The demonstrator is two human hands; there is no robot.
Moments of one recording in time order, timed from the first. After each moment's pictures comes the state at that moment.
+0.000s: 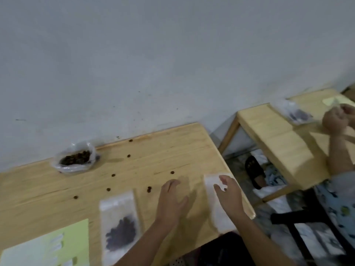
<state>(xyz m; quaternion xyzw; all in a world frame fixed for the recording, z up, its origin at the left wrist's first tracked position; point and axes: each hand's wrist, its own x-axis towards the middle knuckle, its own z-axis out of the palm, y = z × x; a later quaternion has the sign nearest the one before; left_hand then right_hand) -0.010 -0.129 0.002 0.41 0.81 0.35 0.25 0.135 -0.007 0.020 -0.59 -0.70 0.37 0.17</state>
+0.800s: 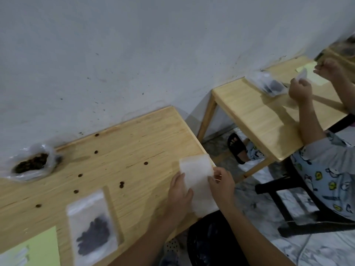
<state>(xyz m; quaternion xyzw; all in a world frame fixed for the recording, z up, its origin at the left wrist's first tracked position) 0.077 -0.077 -0.014 0.39 0.75 0.39 0.37 0.191 0.006 0.002 -0.66 -0.62 0.36 0.24</state>
